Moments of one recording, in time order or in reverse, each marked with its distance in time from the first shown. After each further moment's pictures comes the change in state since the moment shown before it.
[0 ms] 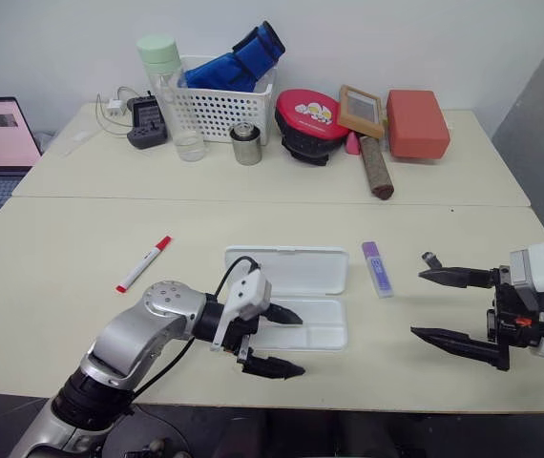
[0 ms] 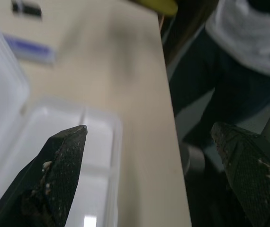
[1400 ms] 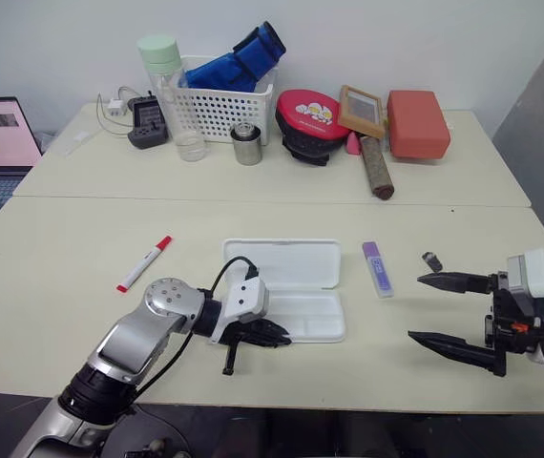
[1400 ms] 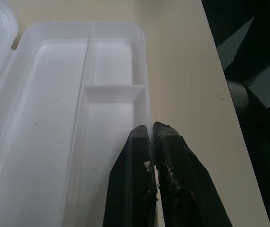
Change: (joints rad) left arm 0.027 0.036 -0.208 0.187 0.403 -0.326 -0.115; right arm 0.058 0.007 -0.019 -0.039 0.006 0.018 -0.023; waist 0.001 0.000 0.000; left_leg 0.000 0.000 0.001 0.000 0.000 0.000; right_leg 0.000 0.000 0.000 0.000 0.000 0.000
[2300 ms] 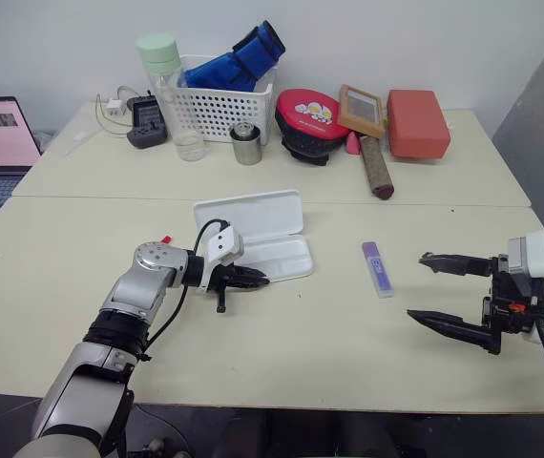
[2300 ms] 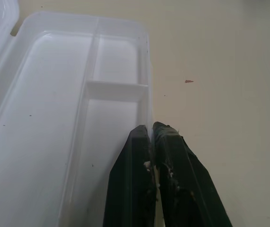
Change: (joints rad) left arm -0.297 -0.089 0.105 0.639 0.055 -0.256 -0.043; right arm -0.109 0.017 0.048 0.075 -0.032 -0.017 -0.019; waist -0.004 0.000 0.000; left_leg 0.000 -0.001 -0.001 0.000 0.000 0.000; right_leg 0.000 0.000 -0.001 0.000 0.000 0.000
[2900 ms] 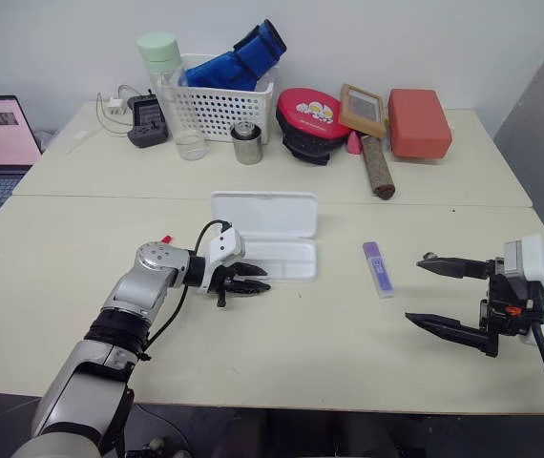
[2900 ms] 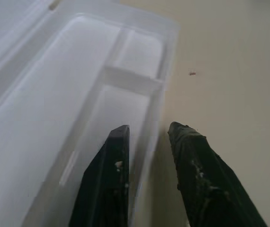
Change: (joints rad) left arm -0.013 0.004 -0.024 0.047 0.000 -0.039 0.008; right arm 0.011 0.003 0.014 0.000 -0.010 -0.015 -0.001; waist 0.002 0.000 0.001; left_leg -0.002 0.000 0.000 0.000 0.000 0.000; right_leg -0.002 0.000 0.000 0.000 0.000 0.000
